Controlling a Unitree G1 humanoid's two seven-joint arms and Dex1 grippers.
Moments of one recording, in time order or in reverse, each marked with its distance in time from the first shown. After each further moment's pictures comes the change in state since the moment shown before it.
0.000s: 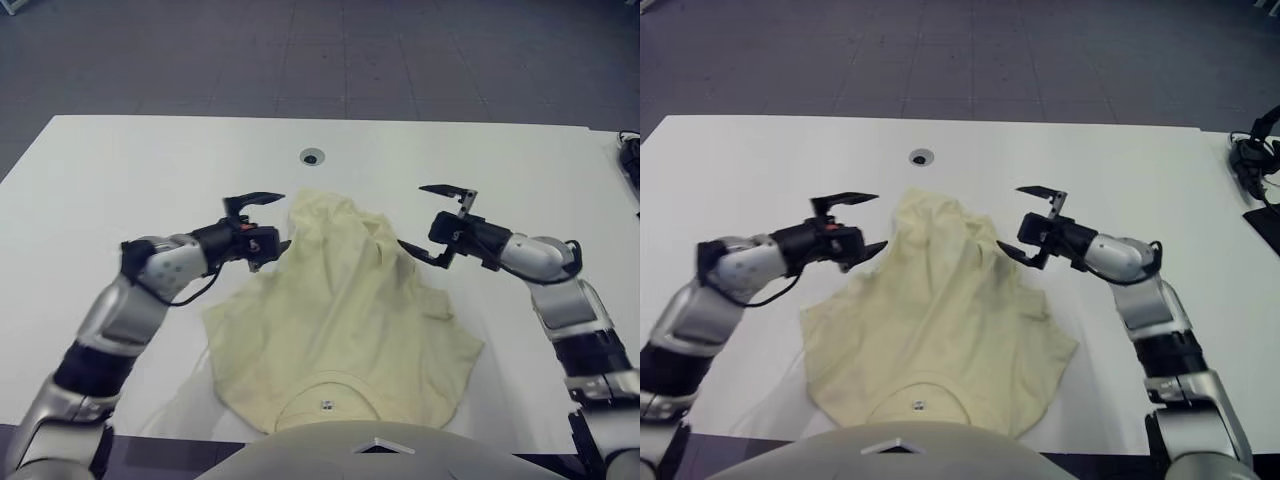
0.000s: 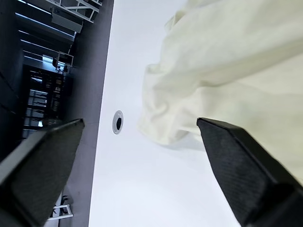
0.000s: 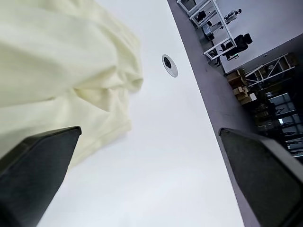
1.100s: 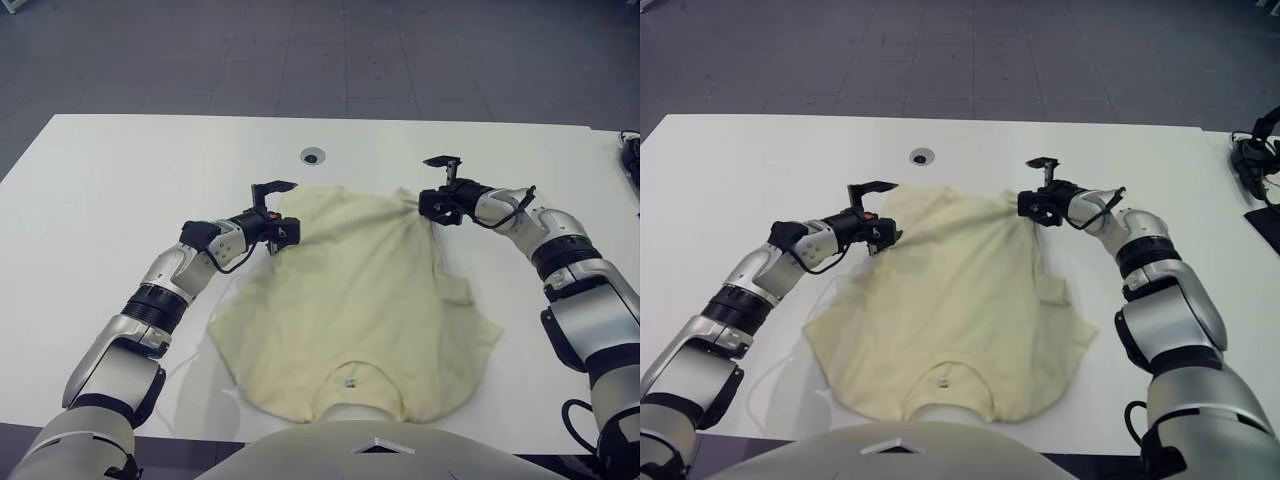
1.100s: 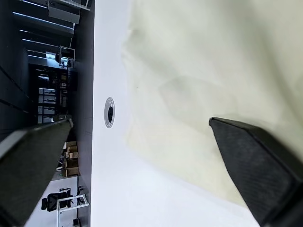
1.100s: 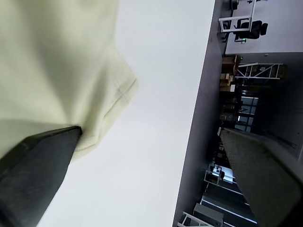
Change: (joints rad) left arm -0.151 -0.048 -0.104 0.477 0.144 -0.211 0.195; right arm -0.438 0.001 0.315 0.788 -0.455 -0.229 -0.429
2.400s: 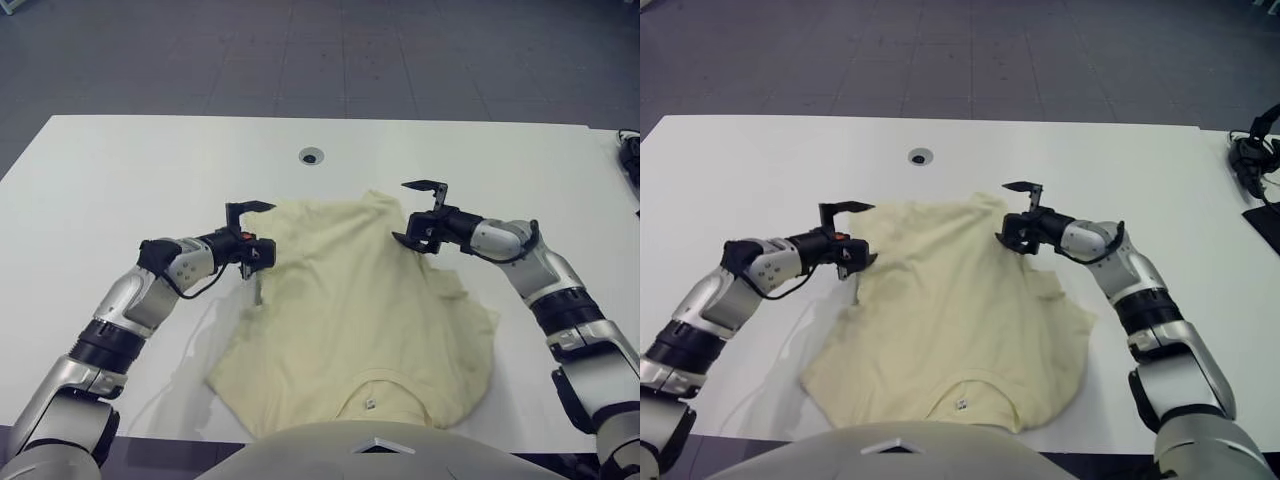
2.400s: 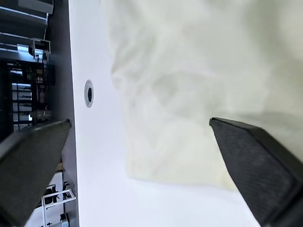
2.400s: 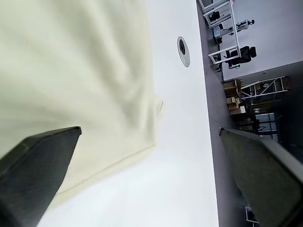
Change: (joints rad) left arm 0.170 0.145 0.110 -0.328 -0.107 0.124 -0.181; right arm 0.282 0.019 -0.157 -0.503 0.277 0.042 0.257
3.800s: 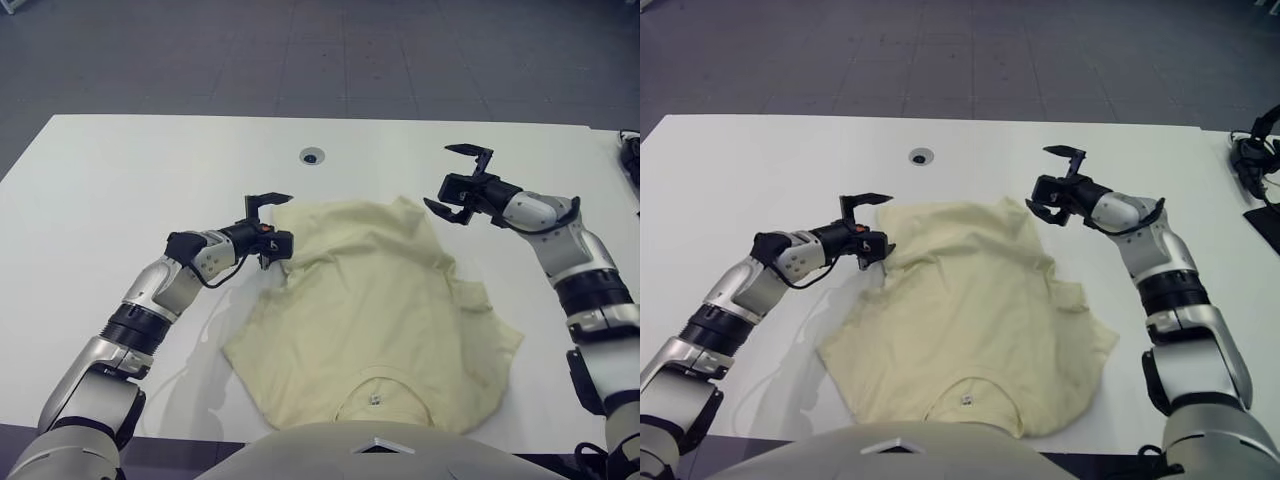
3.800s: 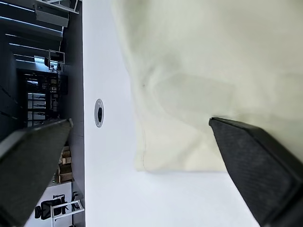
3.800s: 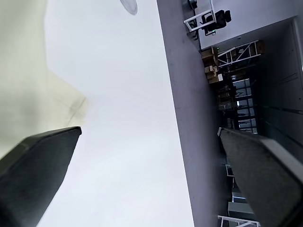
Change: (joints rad) left arm -0.057 -0.069 -0.081 0.113 0.075 -0.072 0.076; right arm -0.075 -0.063 -0.074 0.118 0.010 0.077 -0.049
